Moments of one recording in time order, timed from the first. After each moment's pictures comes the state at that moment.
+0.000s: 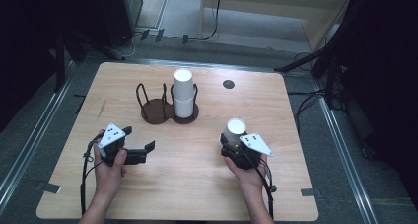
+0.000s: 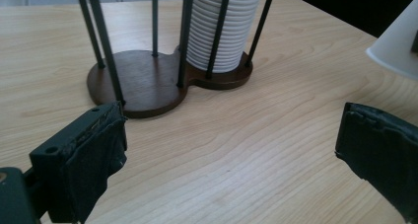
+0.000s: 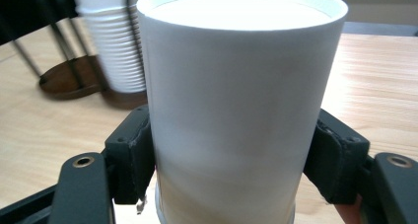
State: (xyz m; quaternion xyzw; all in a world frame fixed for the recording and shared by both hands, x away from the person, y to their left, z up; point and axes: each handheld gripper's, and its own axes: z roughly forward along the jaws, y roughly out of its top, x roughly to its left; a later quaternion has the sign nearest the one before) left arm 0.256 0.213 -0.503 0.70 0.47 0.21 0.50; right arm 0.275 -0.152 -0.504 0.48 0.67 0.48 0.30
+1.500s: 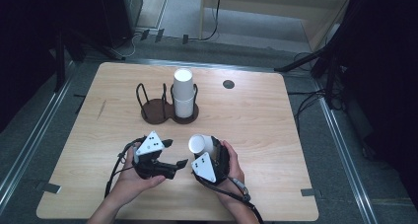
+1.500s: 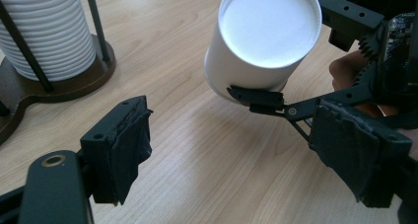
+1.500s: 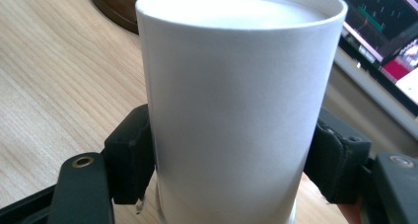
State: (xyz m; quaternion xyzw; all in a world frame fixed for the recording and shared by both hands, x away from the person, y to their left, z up) left arm 0.240 0.130 -0.485 0.80 0.34 0.12 0.48; right arm 0.235 -0.071 -0.528 0.24 0.77 0.35 0.48
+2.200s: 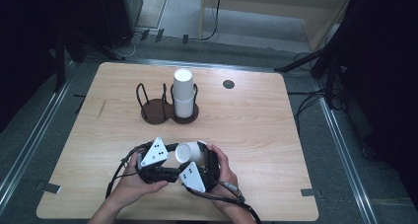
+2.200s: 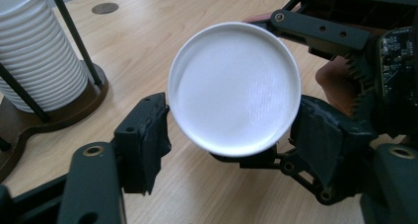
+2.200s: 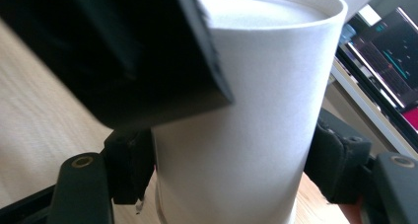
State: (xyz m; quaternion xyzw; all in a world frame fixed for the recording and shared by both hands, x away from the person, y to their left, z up) left arm 0.227 0.120 -0.485 0.81 0.28 0.17 0.48; right arm 0.219 -0.052 -0.530 0.15 0.79 0.36 0.47
